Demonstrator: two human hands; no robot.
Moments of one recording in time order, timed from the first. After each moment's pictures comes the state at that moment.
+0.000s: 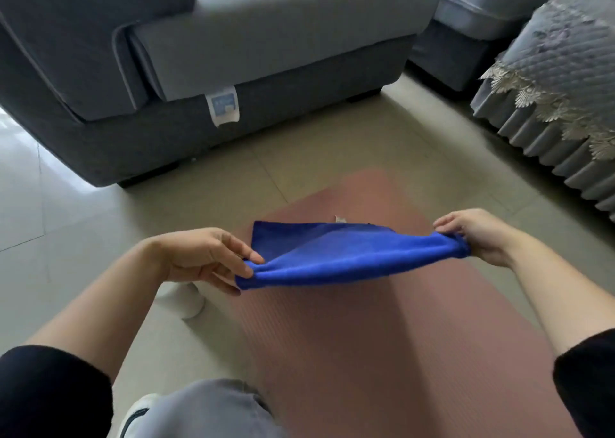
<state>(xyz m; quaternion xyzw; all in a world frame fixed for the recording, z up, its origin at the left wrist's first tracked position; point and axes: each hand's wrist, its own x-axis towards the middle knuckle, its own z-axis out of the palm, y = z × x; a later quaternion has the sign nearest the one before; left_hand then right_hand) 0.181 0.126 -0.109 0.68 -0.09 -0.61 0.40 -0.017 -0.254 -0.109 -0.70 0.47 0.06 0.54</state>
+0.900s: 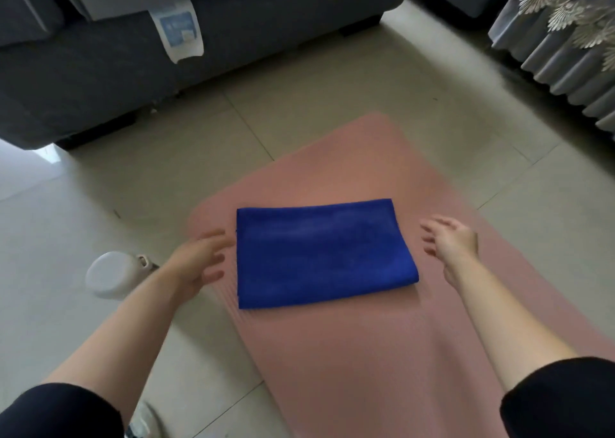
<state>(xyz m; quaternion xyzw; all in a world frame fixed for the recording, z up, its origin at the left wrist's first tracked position) 0.173 0.110 -0.268 0.73 0.15 -0.42 0.52 -0.024 -0.222 -0.270 -0.57 0.59 -0.15 0.55</state>
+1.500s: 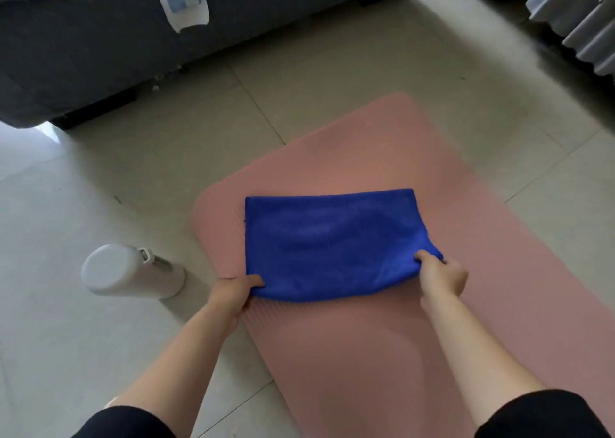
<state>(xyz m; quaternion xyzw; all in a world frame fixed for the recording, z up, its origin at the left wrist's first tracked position) 0.121 0.103 -0.332 0.70 0.29 -0.40 0.51 -0.020 -0.158 -0.328 -0.49 0.72 -0.18 0.47</state>
